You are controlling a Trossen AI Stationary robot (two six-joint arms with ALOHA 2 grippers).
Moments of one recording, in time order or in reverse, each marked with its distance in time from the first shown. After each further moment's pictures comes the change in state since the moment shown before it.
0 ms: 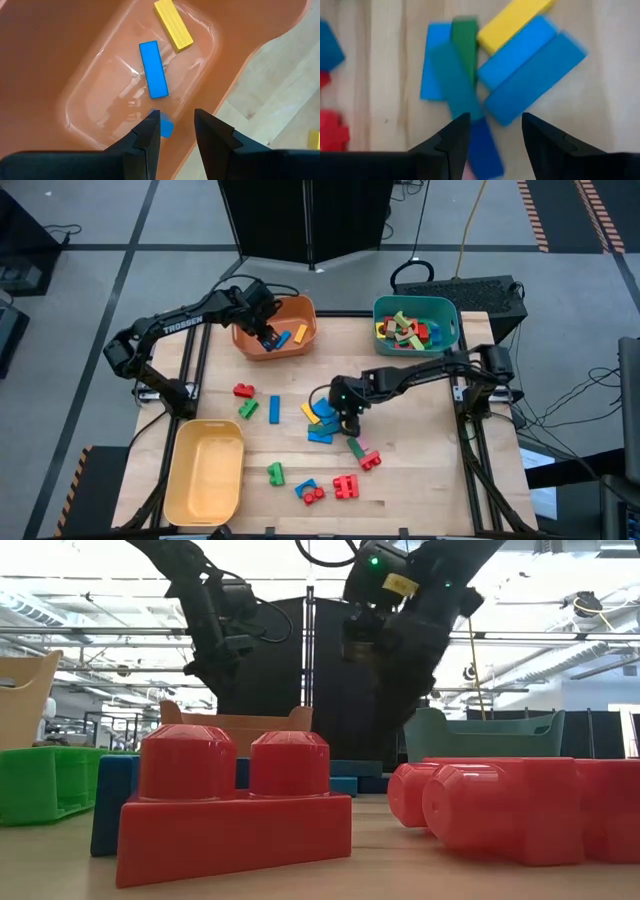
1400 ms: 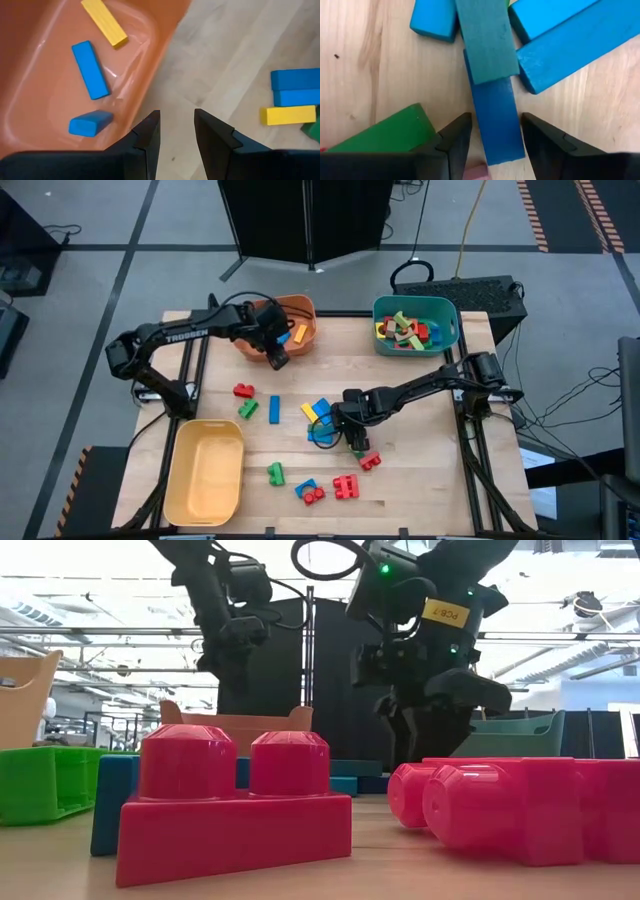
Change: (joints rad) left arm -0.201 0.000 0.000 0.005 0.010 -0.062; right arm 0.126 0.108 0.004 -0.081 0.193 -0.144
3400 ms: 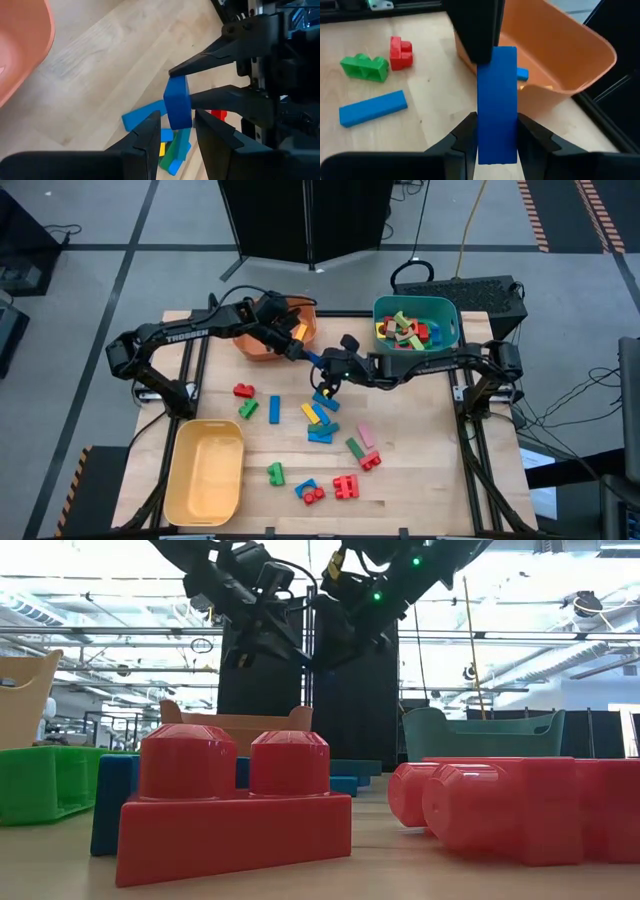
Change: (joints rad) left arm -0.002 0.000 0.000 0.312 0.459 -0.420; right arm -0.204 -0.181 0.064 0.391 0.391 0.102
